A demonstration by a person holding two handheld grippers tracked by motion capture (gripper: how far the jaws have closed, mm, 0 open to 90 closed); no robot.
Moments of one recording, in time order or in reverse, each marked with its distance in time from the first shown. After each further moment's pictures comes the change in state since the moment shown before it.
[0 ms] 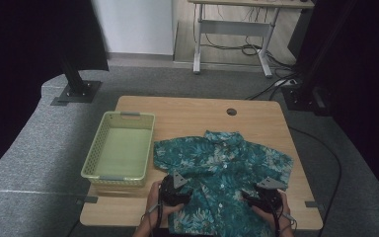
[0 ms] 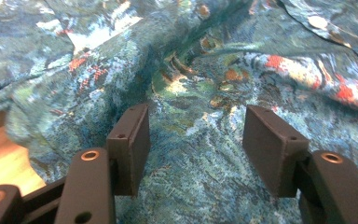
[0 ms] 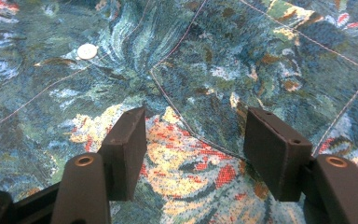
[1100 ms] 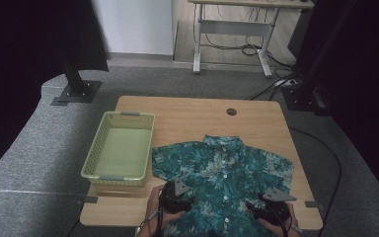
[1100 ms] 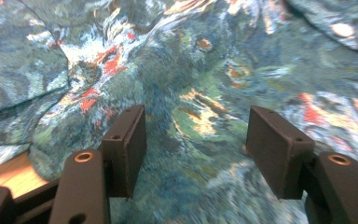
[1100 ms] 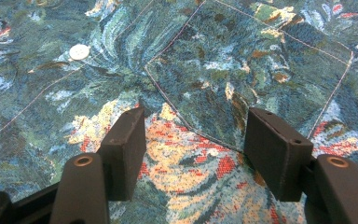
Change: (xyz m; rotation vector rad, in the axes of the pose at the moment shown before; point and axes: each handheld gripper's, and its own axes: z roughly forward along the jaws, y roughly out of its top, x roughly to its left) left arm -0.015 -0.005 -0.008 0.018 -0.016 0.018; right arm 0.005 -0.025 -0.027 -0.007 0.036 -0.030
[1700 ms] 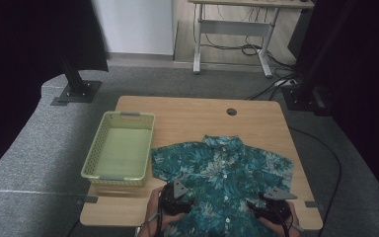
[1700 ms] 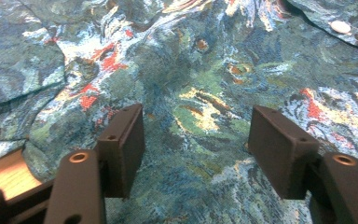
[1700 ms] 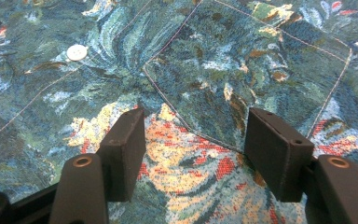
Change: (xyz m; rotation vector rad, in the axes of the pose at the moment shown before) left arm -0.004 -0.007 -0.003 -0.028 -0.003 0.000; right arm -0.005 0.002 0.000 0.016 0.012 -0.001
